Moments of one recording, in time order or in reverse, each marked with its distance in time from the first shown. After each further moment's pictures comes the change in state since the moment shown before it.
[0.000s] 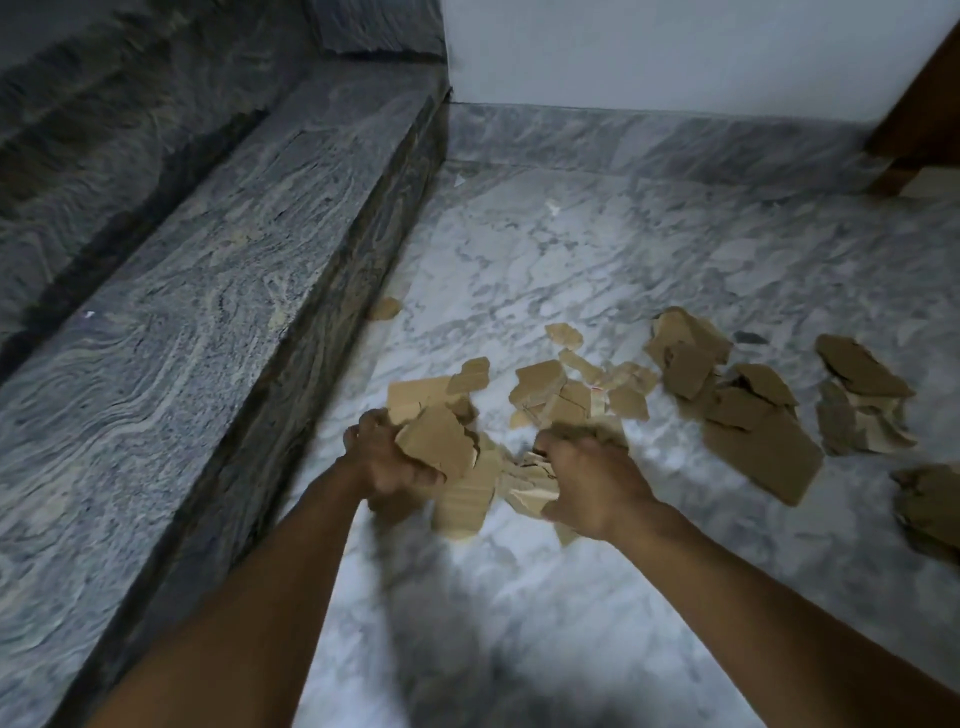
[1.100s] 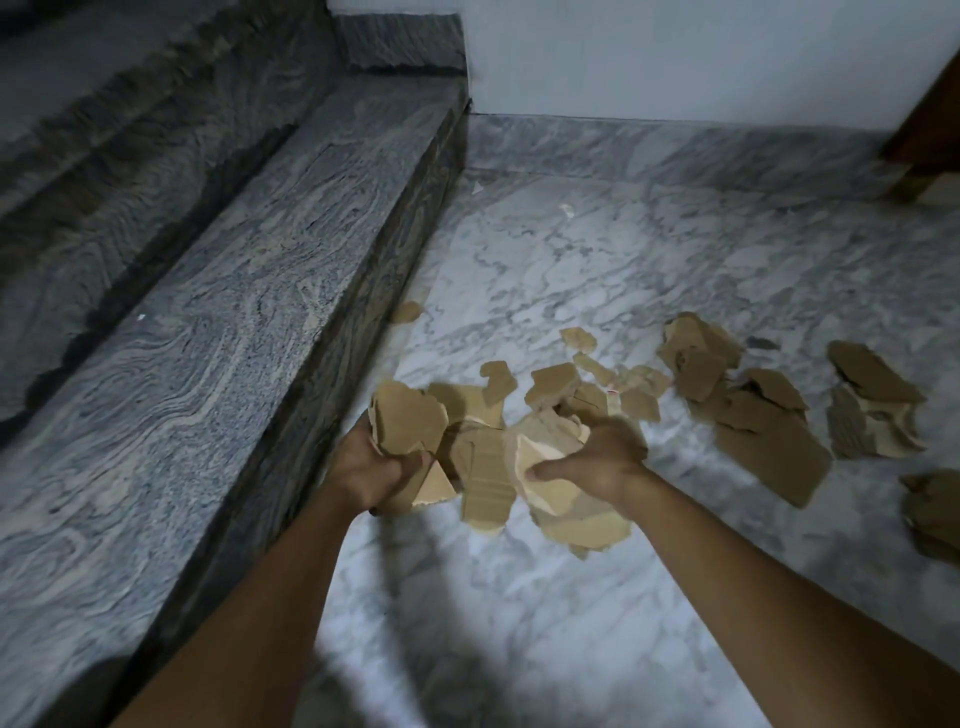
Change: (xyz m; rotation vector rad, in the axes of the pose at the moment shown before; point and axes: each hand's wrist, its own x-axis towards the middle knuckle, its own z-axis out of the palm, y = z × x) left_hand -0.056 -0.014 -0.023 -0.614 0.202 0.045; right_hand 0.015 -0.002 -0.013 0.739 -0.098 0.448
